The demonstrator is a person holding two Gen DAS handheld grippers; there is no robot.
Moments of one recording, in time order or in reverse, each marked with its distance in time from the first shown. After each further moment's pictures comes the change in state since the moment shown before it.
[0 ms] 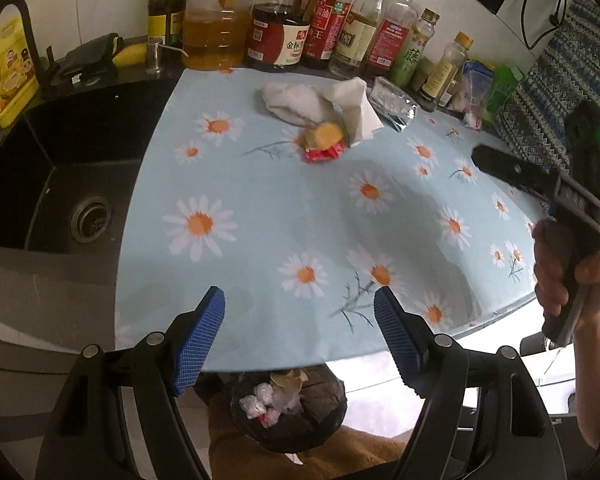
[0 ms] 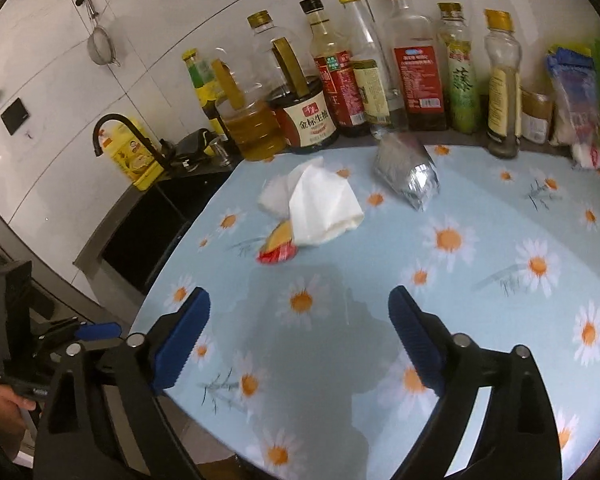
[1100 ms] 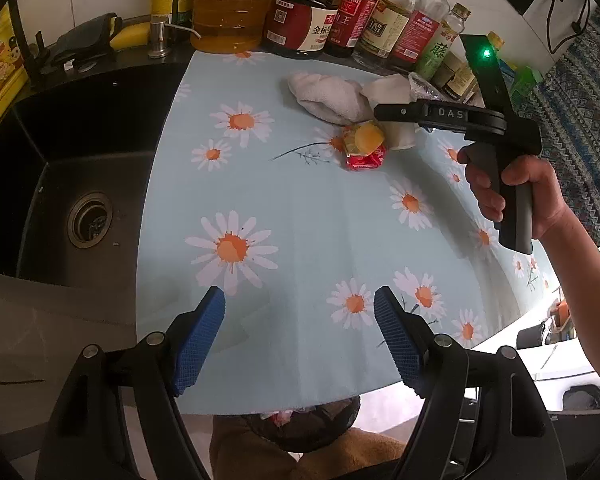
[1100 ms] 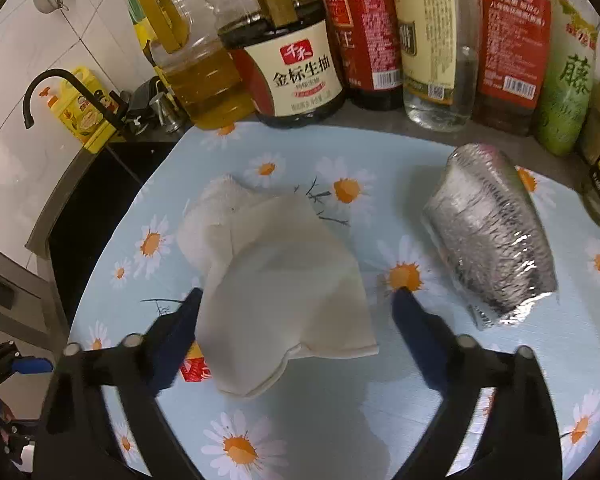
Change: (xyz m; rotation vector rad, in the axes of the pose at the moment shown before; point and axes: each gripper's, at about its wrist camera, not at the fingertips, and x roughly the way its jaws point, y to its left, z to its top) left arm 0.027 0.039 0.031 -0.010 0.077 -0.011; right arm 0.160 -0.023 0.072 -0.082 0.240 -0.026
